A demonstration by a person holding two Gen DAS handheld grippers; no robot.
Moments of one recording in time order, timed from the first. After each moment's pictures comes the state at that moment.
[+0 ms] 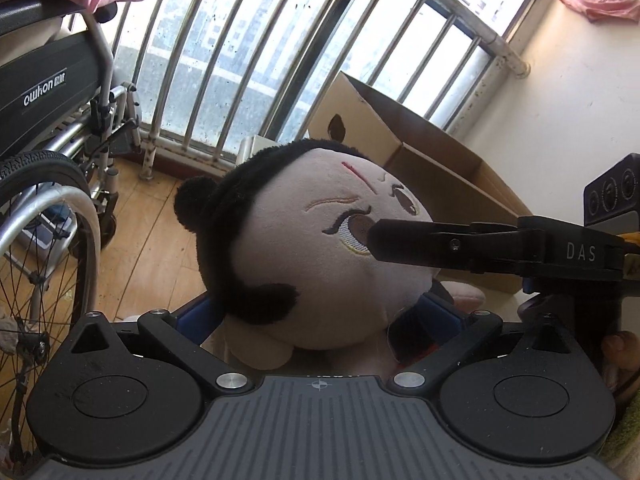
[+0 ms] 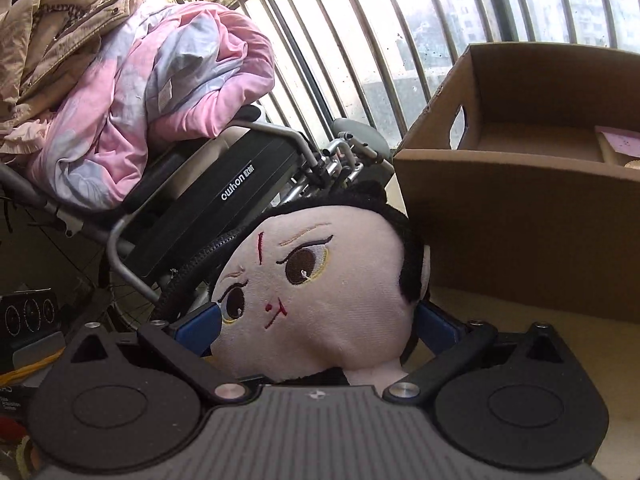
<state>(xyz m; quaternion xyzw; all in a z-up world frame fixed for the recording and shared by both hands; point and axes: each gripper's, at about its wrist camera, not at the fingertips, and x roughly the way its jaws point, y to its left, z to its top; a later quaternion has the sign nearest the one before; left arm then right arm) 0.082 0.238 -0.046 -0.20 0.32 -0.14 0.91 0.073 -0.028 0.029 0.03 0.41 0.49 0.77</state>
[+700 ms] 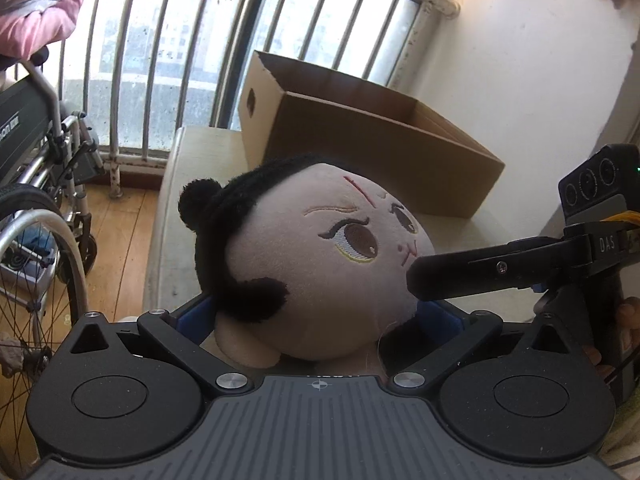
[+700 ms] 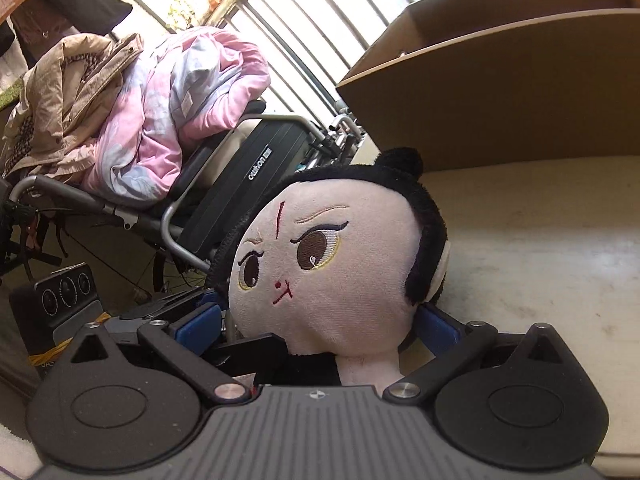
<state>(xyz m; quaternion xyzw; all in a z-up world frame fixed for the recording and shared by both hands) 0.029 0.174 -0.029 -0.09 0.34 -0.20 0.92 0.039 -0.154 0.017 0.13 0.45 0.48 0.75</state>
